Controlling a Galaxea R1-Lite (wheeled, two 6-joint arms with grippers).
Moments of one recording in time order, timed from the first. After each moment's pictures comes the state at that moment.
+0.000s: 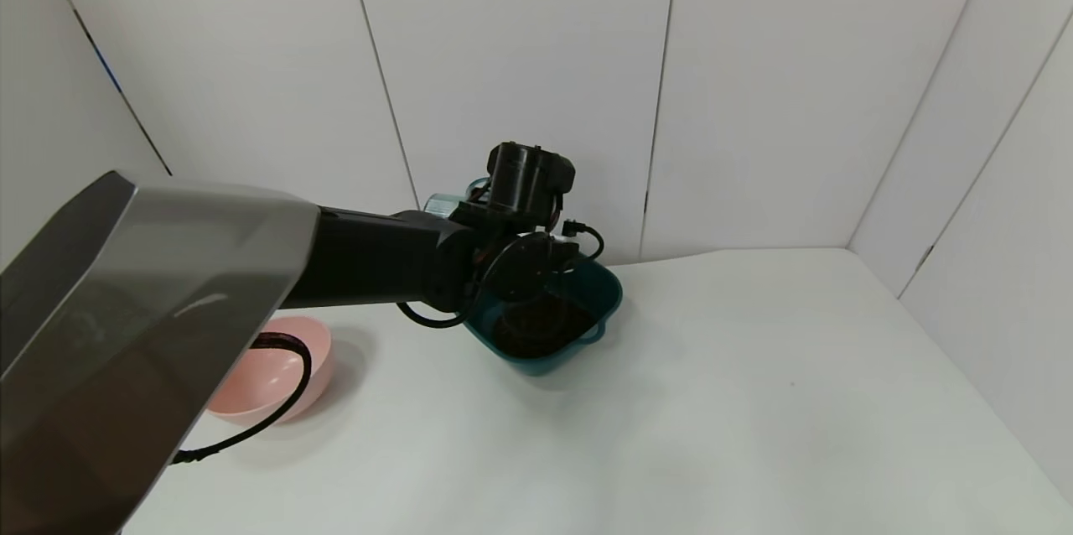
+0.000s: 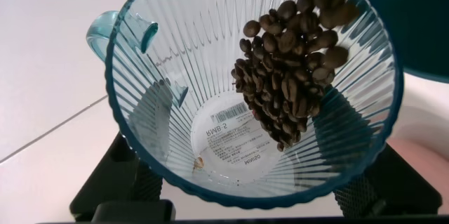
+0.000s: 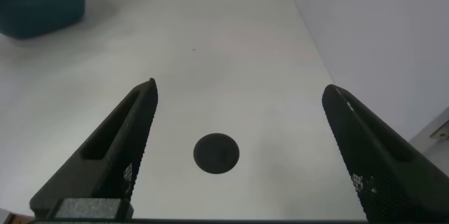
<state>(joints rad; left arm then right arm) -0.60 2.21 -1.69 -0.06 0.95 1.49 0.00 0.00 0.00 0.00 -0.01 0.00</state>
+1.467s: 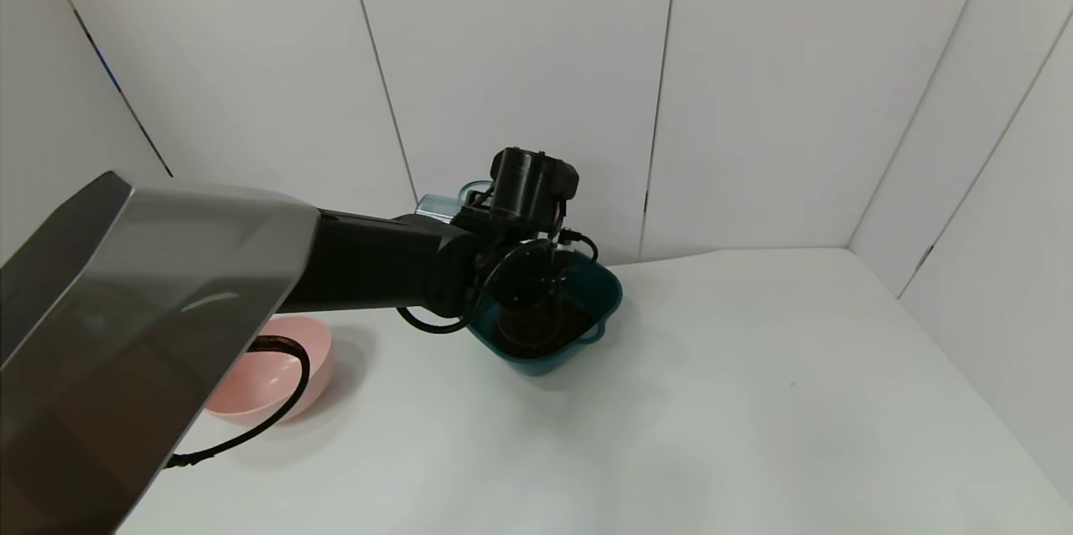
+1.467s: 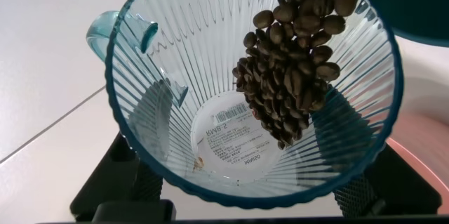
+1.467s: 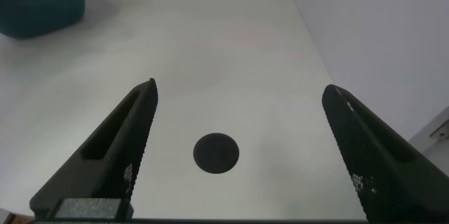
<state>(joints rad) -0.61 2.20 -1.67 -0.05 1.03 1.54 0.00 0.00 0.00 0.00 -0.01 0.00</state>
